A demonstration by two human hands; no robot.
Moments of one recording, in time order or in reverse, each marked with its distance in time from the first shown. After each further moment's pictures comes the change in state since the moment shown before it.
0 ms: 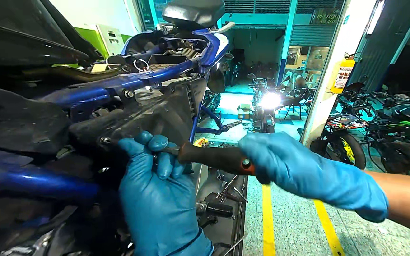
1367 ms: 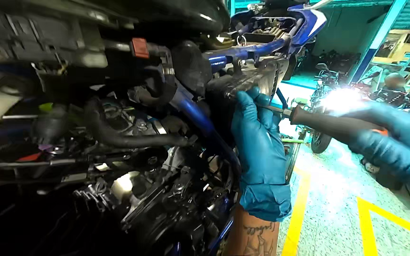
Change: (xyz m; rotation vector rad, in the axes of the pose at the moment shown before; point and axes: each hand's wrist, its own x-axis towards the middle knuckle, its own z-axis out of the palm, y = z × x) left_hand 0.061 -0.056 -0.120 -0.056 -0.198 0.066; right_hand 0.009 -0.010 -0.007 -0.203 -0.090 0.212
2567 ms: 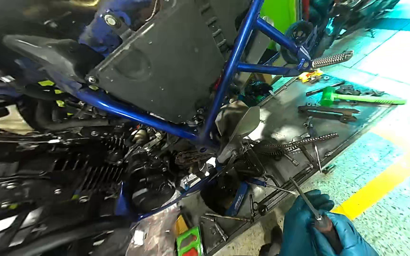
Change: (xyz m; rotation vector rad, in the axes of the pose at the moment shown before) left_hand -0.263 -0.207 0.084 0.553 0.615 -0.729; right_hand -0.164 0.263 0.199 0.595 -0.113 0.181
